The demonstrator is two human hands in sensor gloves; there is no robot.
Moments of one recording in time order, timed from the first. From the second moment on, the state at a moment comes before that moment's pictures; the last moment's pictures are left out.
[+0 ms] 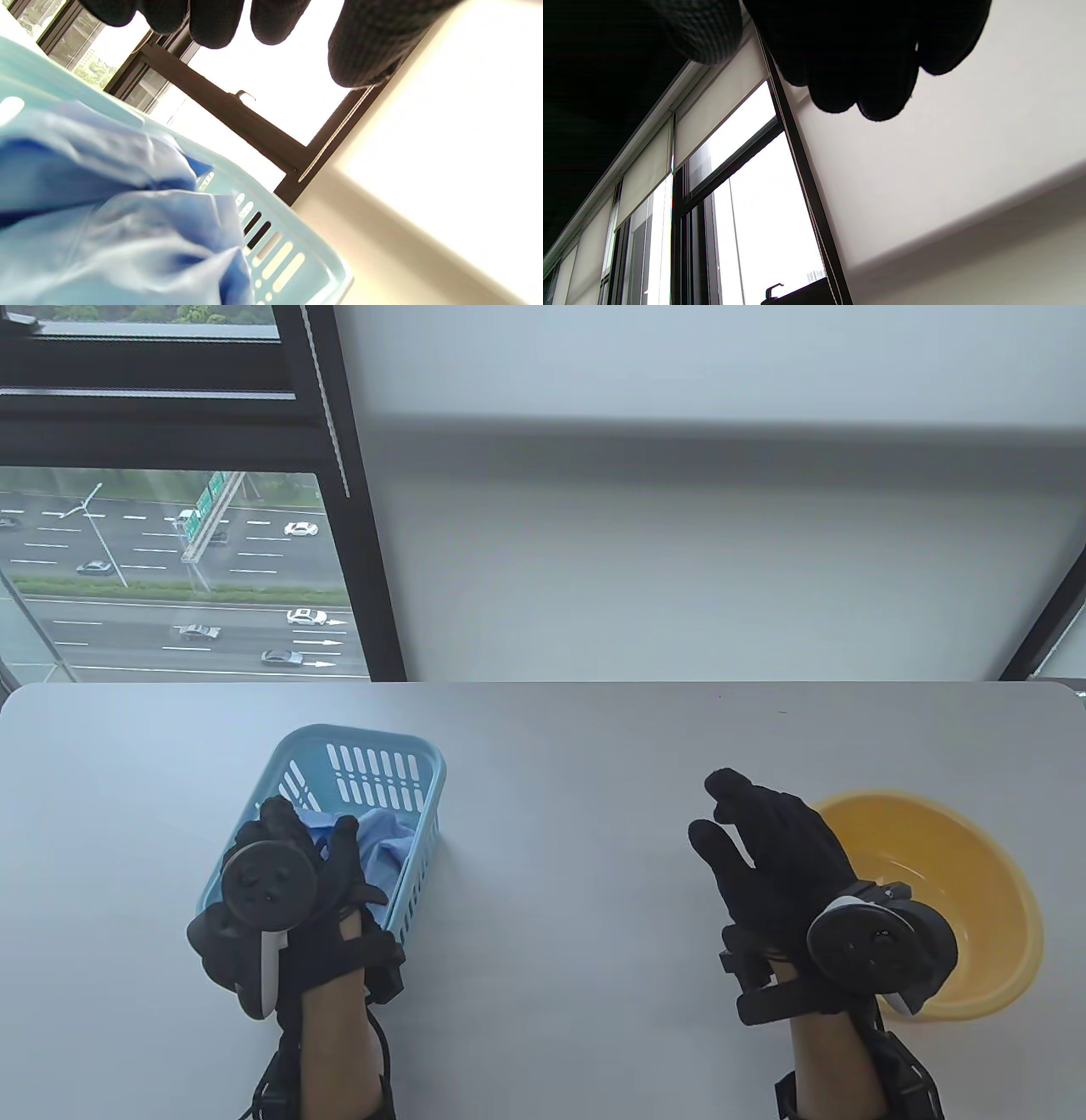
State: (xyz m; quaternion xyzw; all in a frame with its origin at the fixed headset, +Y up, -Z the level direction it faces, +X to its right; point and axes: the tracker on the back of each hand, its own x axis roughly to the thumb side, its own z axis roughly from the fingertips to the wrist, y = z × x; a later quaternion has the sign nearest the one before) left_hand -0.250 -0.588 -0.298 0.20 0.23 0.29 0.91; right_hand 0.189 -0.555 -0.288 0.17 -0.34 0.88 0.30
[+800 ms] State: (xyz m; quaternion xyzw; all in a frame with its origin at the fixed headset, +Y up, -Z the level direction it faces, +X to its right) left_hand -0.096 -0.590 -0.312 0.23 -0.08 0.04 0.97; right_hand 0.155 -0.594 -0.334 0.05 0.00 0.99 0.09
